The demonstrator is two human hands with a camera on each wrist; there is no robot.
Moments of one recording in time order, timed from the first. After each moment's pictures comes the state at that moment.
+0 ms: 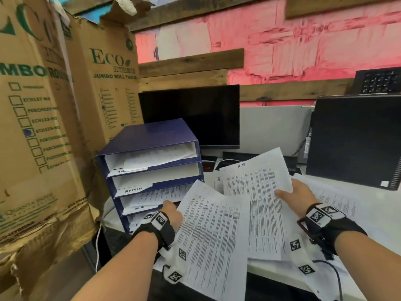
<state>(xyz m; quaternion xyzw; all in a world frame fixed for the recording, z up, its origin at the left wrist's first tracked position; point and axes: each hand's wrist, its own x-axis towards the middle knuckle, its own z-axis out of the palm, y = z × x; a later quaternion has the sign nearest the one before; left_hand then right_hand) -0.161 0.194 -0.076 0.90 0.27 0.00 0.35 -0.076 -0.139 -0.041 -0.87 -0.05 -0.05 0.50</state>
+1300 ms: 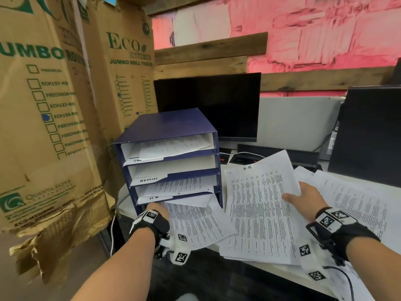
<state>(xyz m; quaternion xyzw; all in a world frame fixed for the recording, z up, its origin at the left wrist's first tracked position) -0.185 0.243 -0.093 0.84 0.40 0.04 0.35 -0.064 -0.112 -0.066 -0.89 -0.06 -0.02 0.46</state>
